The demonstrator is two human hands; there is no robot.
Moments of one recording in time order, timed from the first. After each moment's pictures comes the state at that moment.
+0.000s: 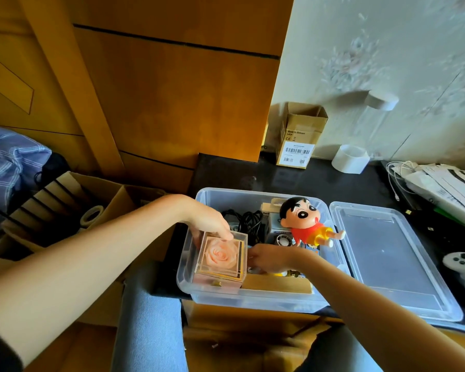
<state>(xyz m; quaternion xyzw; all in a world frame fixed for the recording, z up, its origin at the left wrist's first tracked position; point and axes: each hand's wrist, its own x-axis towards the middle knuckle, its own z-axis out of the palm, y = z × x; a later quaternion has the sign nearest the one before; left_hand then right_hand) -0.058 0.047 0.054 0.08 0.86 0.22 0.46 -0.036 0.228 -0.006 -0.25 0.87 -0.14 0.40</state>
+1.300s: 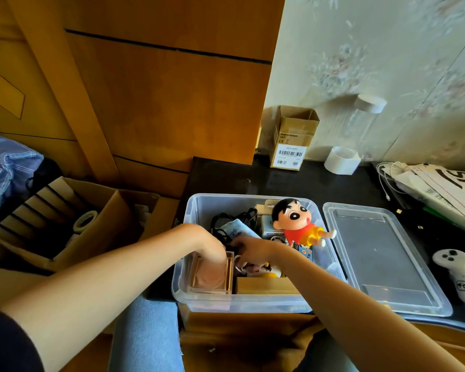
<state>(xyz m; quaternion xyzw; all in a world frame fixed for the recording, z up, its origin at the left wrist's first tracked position) -0.041 0.072 0.023 0.14 0.88 -0.01 0.46 -0.049 0.211 -0.013 -0.07 0.86 -0.26 0.43</state>
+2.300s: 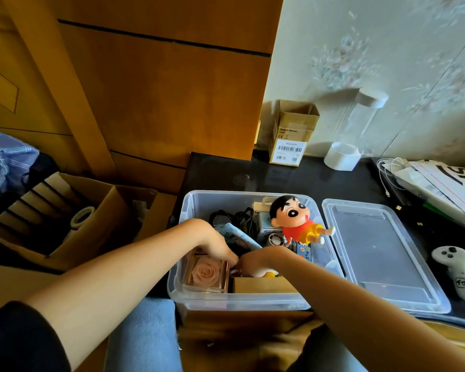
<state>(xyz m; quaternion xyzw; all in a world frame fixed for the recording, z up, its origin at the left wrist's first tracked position) -0.053 0.081 0.018 0.08 0.86 0.01 0.50 -0.030 0.202 -0.006 -0.23 0.85 0.06 0.47</state>
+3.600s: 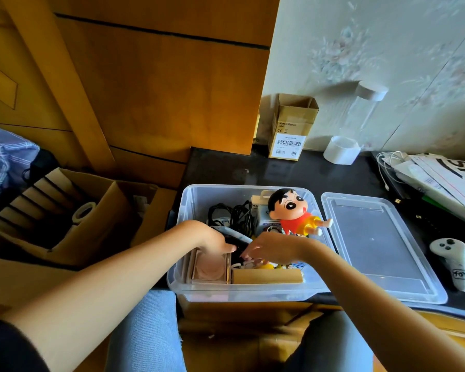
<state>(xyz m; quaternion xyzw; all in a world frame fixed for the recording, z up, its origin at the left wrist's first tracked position) -0.032 0.081 0.024 0.16 0.88 0.00 0.45 -0.013 0.245 0.031 -0.23 0.89 -0.15 0.37</state>
